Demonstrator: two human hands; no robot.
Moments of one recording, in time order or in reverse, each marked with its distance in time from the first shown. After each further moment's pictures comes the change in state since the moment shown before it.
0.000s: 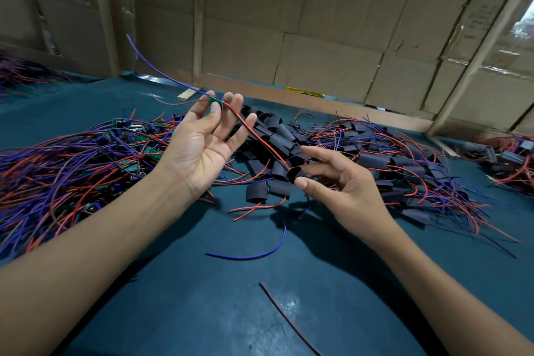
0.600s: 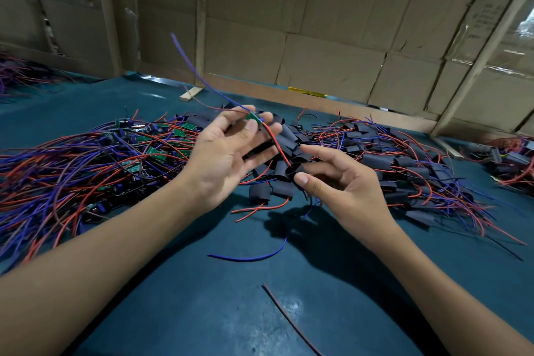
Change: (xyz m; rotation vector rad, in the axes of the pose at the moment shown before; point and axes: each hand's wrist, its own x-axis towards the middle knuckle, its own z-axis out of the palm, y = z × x) left_hand -0.013 -0.022 0.000 0.351 -0.182 -0.006; right_hand 0.000 -0.006 0.009 0.144 0.032 -0.008
